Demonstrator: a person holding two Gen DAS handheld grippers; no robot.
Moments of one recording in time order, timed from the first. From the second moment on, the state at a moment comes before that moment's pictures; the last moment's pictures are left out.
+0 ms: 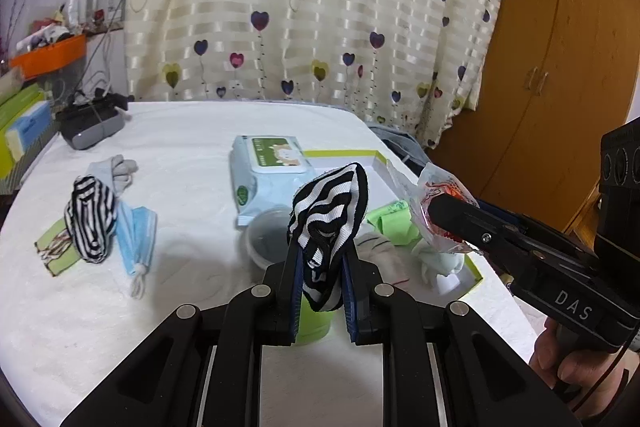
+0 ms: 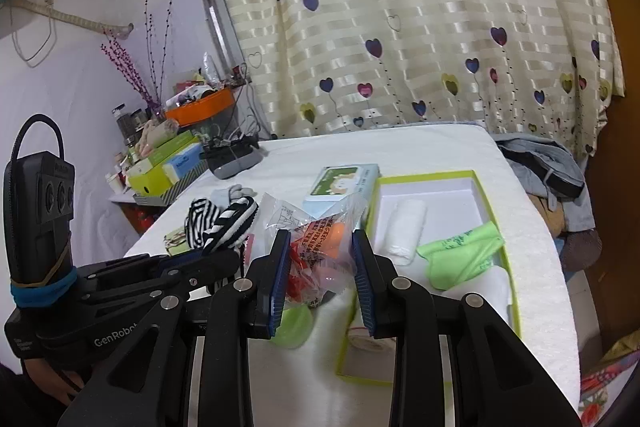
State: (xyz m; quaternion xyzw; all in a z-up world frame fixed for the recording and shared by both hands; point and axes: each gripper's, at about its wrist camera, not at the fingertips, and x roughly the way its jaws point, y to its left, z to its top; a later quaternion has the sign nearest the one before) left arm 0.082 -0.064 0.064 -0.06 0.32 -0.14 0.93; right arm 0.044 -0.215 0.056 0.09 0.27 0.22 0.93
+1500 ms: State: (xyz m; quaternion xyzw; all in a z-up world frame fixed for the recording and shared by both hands) left arm 0.132 -0.121 0.053 -0.04 0.35 -0.17 0.92; right arm 0.110 -0.274 -0.001 0.09 0.34 0.15 0.92
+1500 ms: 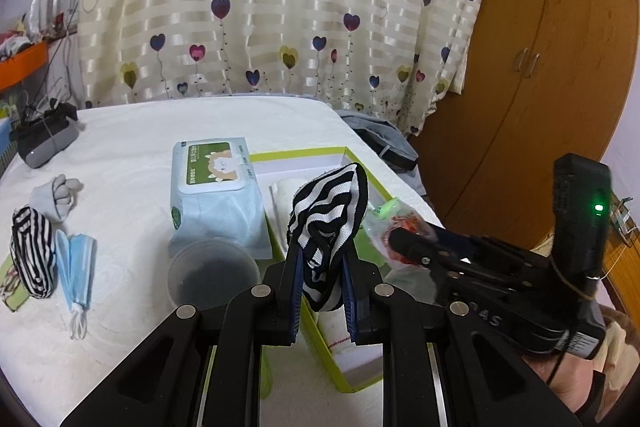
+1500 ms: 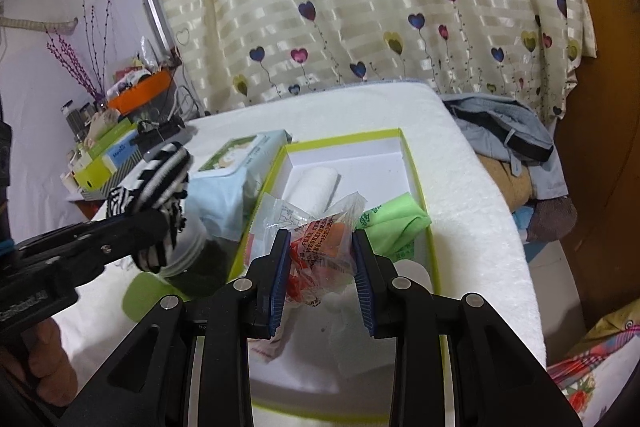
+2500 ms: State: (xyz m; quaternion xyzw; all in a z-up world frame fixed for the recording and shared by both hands) left arm 0.191 -0.171 0.016 -0.02 0.40 -0.18 0.90; right arm 0.112 -0.310 0.005 0.11 0.33 0.12 0.93
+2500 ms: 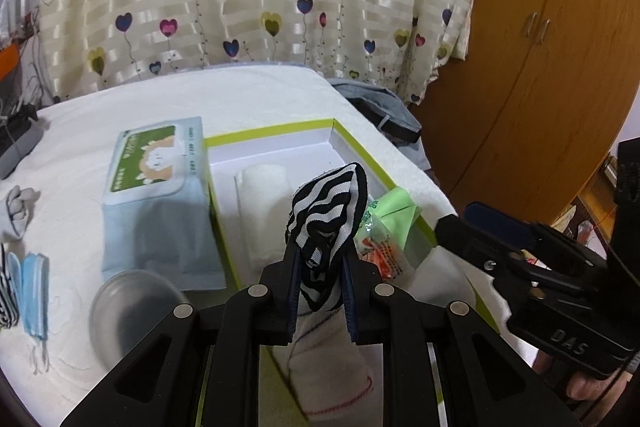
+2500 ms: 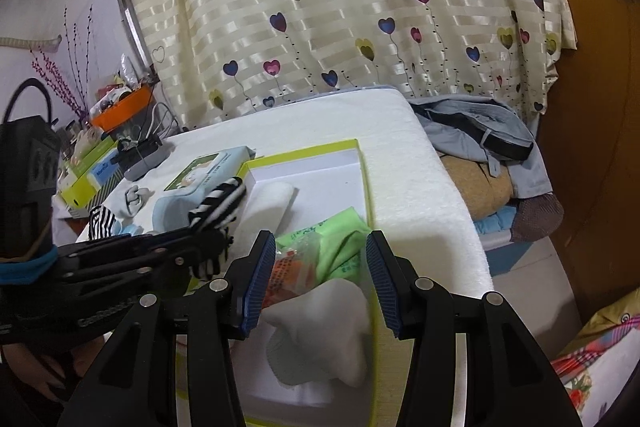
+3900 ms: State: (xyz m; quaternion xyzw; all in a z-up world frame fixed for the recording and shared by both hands) left arm 0.091 -0.081 0.054 -0.05 0.34 -0.13 0.93; right arm 0.037 -0.230 0.050 0.06 0.29 0.18 0.94
